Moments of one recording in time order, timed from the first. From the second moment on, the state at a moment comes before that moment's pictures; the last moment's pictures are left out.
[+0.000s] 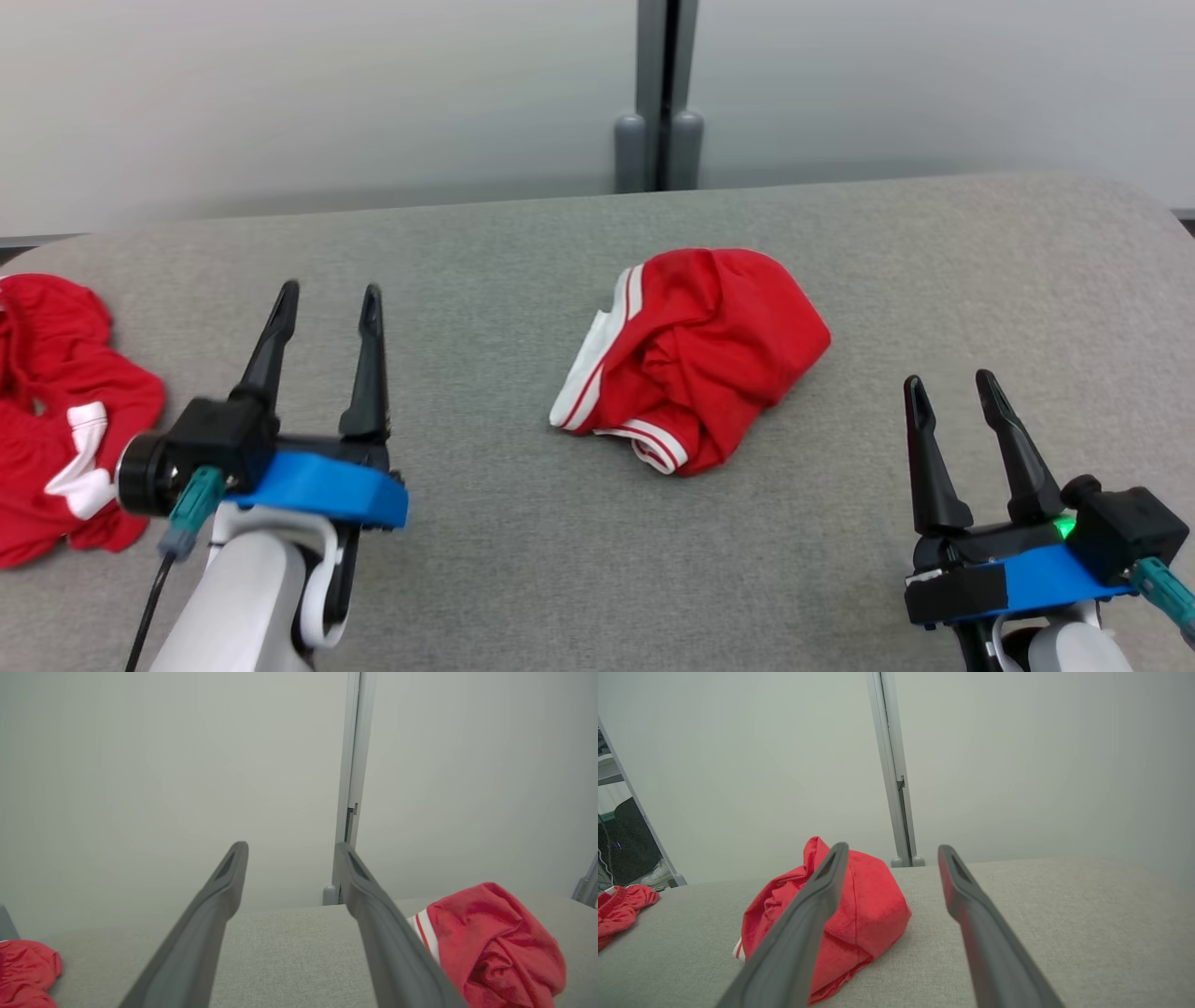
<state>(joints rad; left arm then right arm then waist) -0.34 0.24 -0.33 0.28 -0.38 0.05 -0.26 -0.09 -0.05 0.02 0.10 0.22 0.13 -0.26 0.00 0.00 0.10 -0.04</state>
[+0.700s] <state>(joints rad) -0.05 0.22 -0.21 0.14 -0.33 0.09 -0.26 -0.04 -0.05 0.00 0.12 0.20 0.13 -0.24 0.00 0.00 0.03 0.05</state>
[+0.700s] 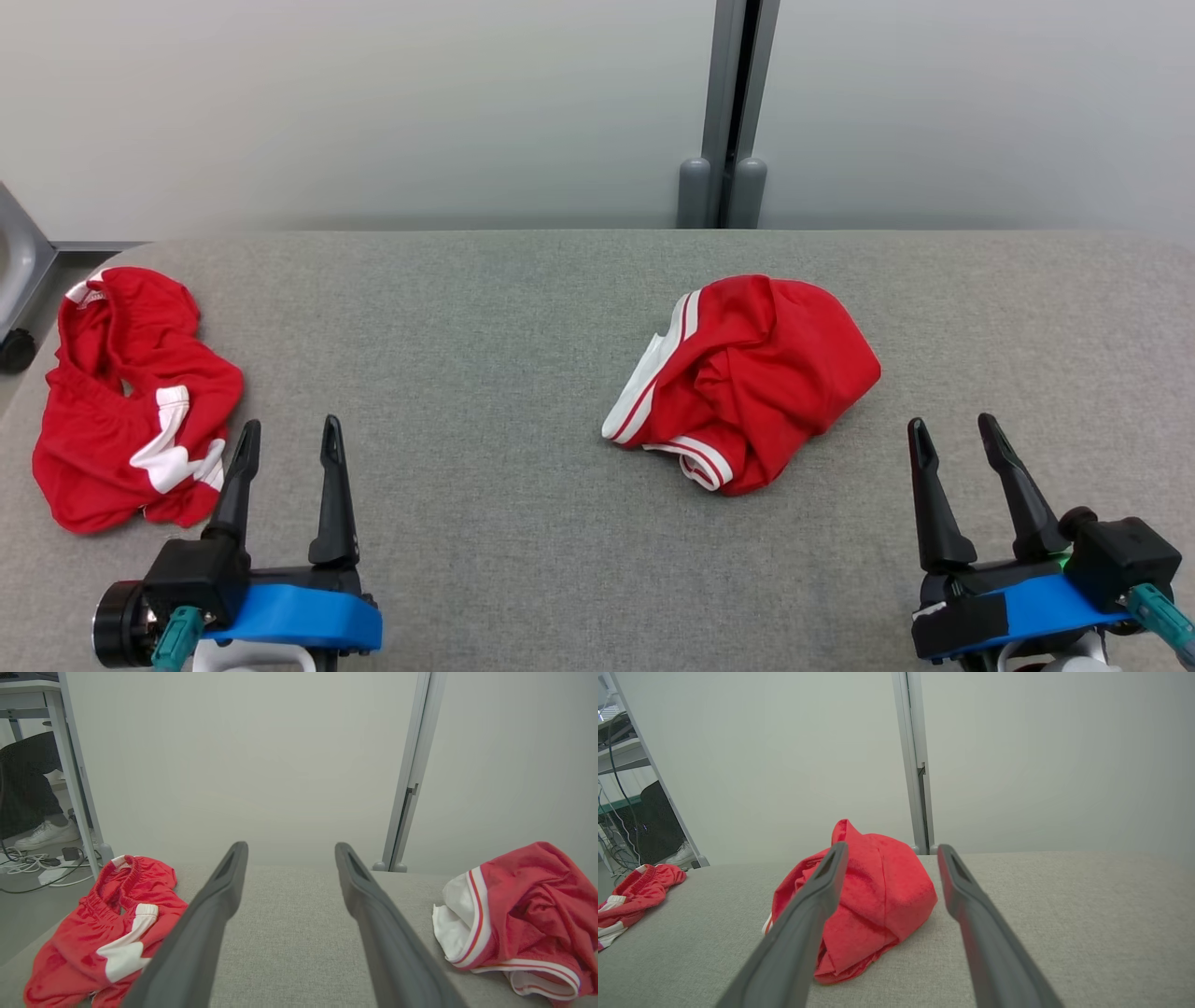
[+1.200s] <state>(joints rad) -0.03 0.21 -0.20 0.17 -0.30 0.09 -0.26 -0.03 -0.05 -0.01 0.14 0.20 0.13 -0.22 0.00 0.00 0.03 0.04</state>
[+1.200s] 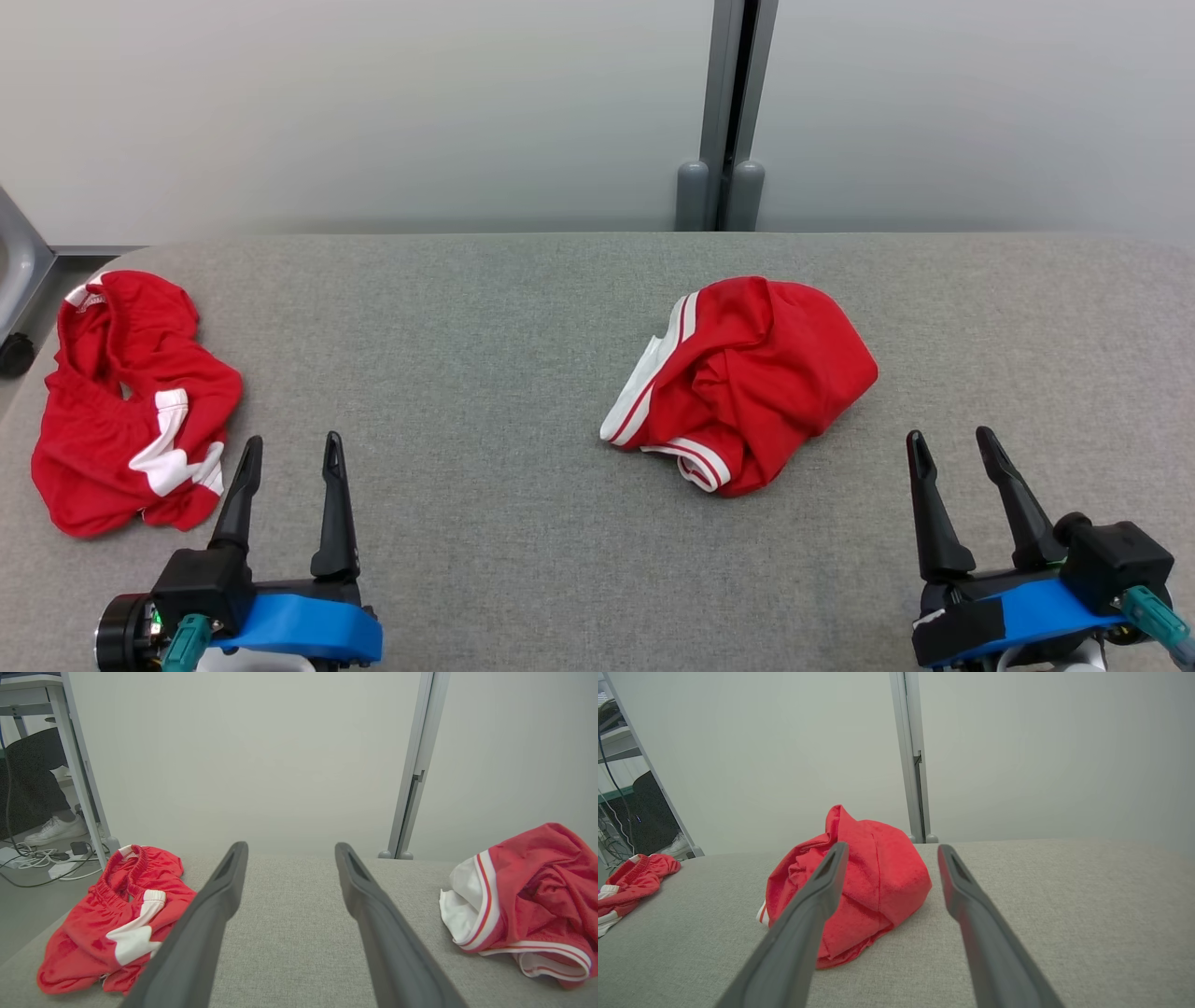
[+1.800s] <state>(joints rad) -0.03 0.20 -0.18 0.19 -0.29 0.08 -0.26 -0.03 -0.05 -0.01 0.14 0.19 0.13 -0.21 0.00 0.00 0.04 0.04</state>
